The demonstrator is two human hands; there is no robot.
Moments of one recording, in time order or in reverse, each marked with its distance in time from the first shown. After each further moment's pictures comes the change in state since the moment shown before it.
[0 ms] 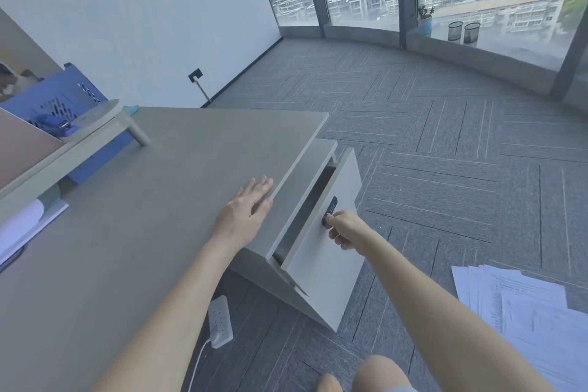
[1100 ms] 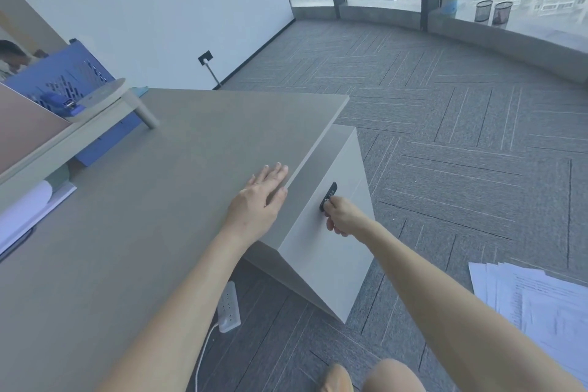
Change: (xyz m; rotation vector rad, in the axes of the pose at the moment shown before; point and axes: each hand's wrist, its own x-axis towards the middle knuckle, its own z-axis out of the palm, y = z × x) left_hand 0.002 -0.003 0.005 -0.021 0.011 0.022; right_hand 0.033 -0.011 0.030 -0.204 -0.048 -0.166
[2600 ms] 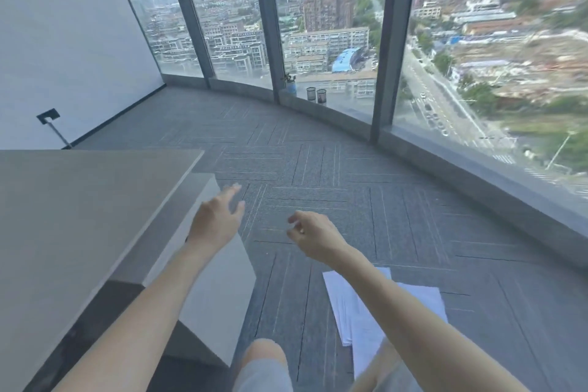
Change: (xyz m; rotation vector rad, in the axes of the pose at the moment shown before) left_hand -0.030 0.191 0.043 -0.088 0.066 0.186; right_hand -0.267 0.033 -0.136 -0.476 0.535 -0.094
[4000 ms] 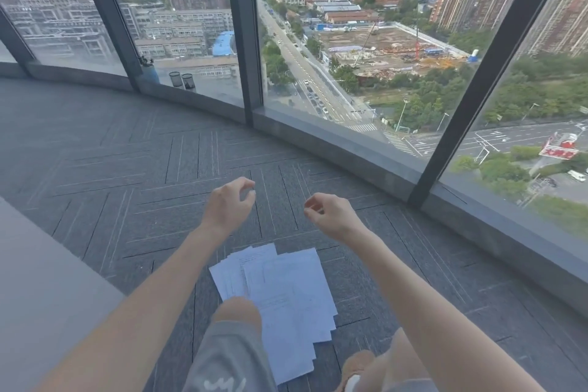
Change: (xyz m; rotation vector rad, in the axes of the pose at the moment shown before) left_hand -0.015 0.232 0.191 -0.302 -0.304 0.336; right_hand -0.156 0.206 -0.164 0.052 0.310 0.409
